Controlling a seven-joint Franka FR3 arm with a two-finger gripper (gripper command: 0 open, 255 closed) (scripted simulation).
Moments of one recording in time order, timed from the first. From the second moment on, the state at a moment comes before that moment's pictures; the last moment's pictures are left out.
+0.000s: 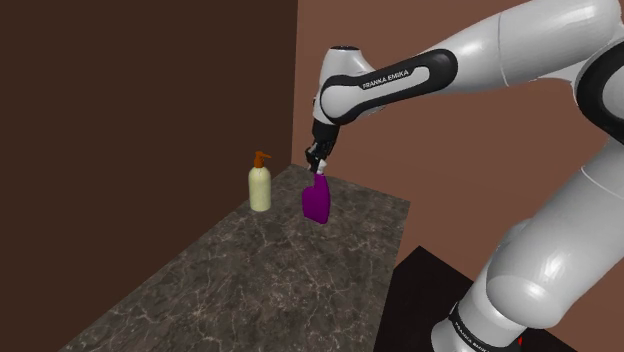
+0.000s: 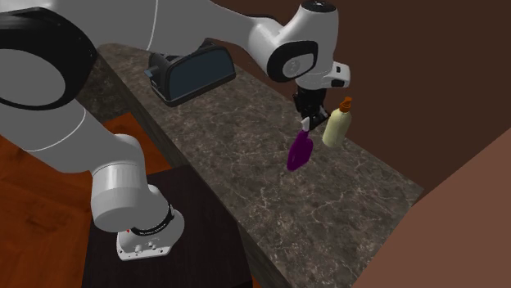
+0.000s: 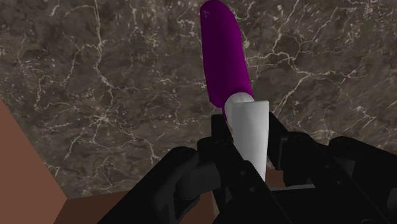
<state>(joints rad) 0.06 -0.14 0.05 -2.19 0.00 2.19 -0.15</state>
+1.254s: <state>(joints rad) 0.06 -0.18 0.04 -1.98 0.00 1.93 -0.15</state>
